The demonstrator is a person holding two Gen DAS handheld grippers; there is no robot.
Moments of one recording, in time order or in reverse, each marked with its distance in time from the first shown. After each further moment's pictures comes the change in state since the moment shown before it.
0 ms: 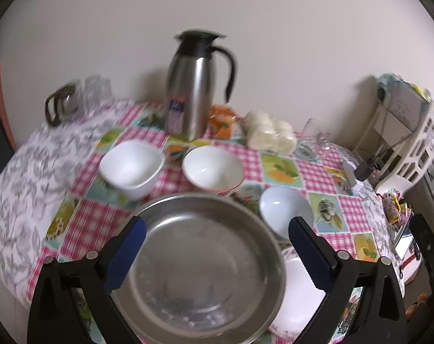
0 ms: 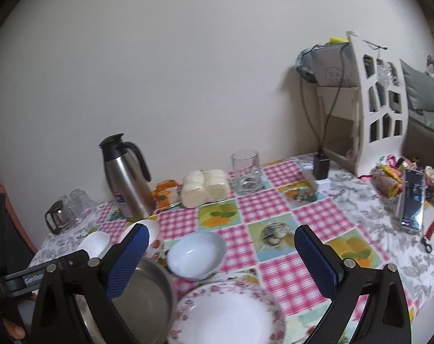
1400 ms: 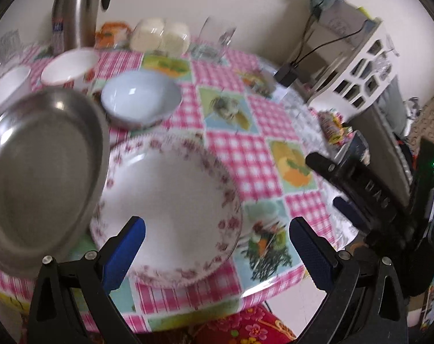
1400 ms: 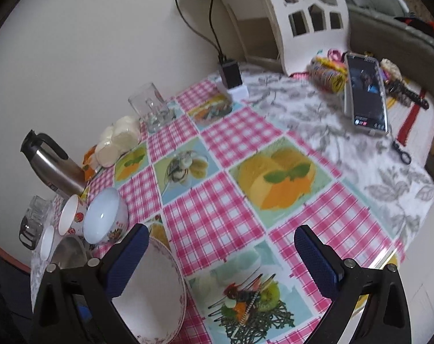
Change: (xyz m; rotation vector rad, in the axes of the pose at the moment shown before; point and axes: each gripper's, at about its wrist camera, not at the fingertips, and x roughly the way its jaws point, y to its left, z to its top) left arm 0.037 -0.141 -0.101 0.060 0.384 -0.296; right arm 0.052 -0.153 -0.047 0.307 0.396 -0.147
